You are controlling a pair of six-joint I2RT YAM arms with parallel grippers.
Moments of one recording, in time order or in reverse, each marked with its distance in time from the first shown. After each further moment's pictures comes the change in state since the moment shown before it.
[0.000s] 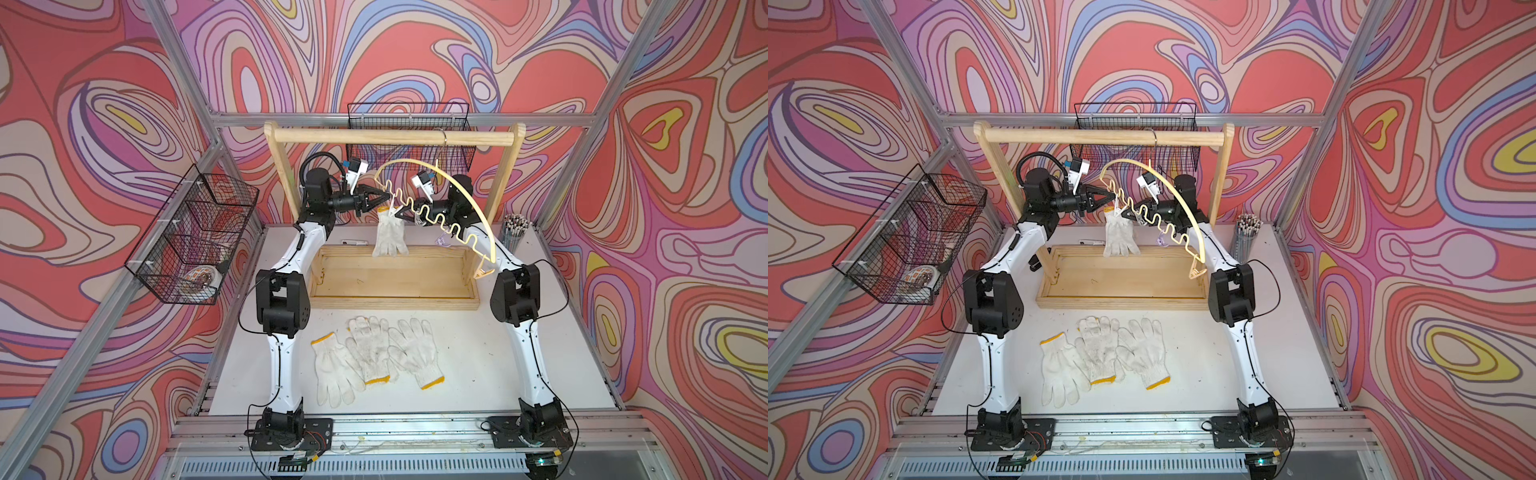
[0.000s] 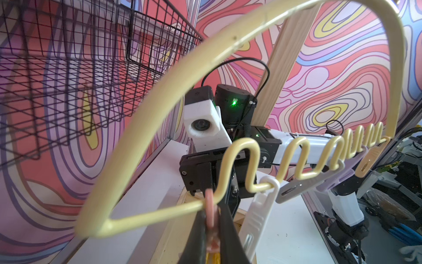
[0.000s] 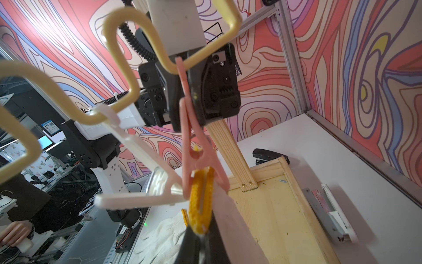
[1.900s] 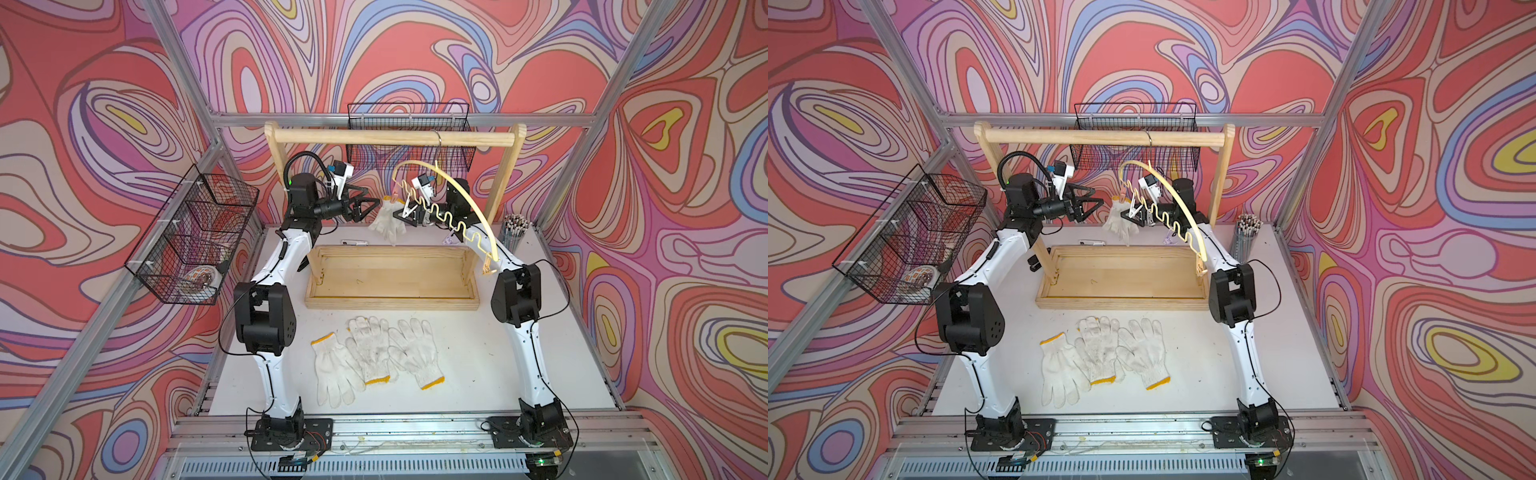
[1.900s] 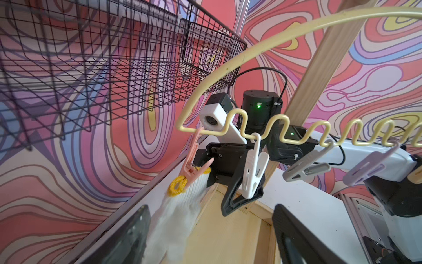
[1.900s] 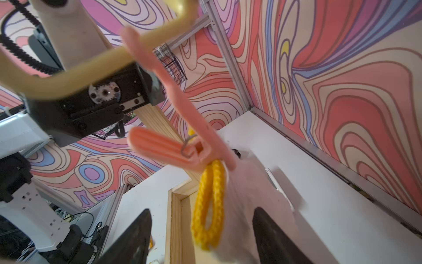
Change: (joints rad) left arm 0.047 -0.235 -0.251 -0.141 -0.247 0.176; right arm 0.002 -0.018 -0.031 -0.196 0.314 -0.178
